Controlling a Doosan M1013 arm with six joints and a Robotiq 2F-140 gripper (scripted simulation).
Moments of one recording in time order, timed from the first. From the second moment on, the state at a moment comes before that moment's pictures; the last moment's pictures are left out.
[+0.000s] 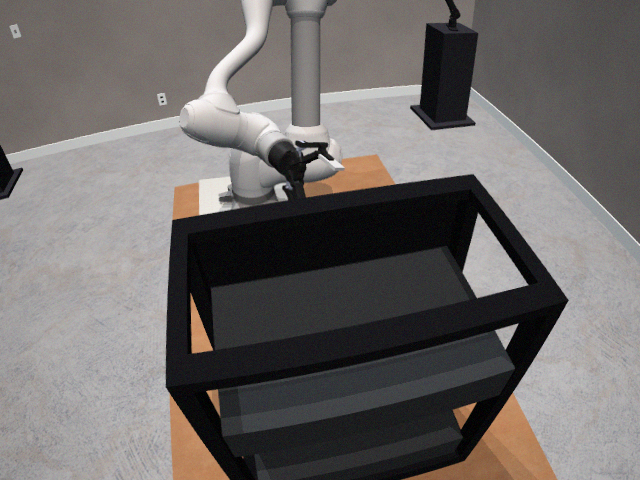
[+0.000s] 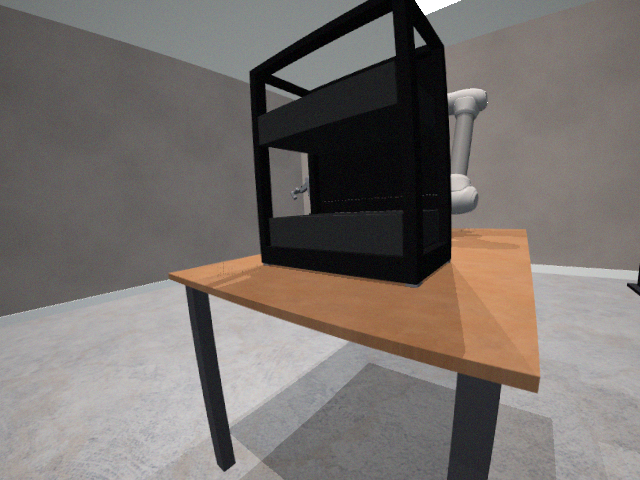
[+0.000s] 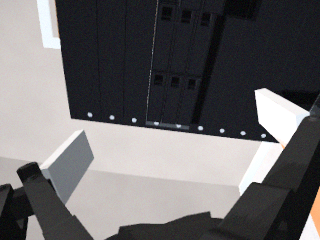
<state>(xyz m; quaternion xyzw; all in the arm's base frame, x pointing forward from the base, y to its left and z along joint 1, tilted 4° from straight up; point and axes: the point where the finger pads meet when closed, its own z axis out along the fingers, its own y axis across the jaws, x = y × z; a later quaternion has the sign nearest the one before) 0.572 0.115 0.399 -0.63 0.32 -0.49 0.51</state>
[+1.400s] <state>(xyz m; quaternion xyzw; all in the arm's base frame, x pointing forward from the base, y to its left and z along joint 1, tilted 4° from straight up) 0.552 -0.023 0.376 -0.49 0.51 -0.49 0.51</state>
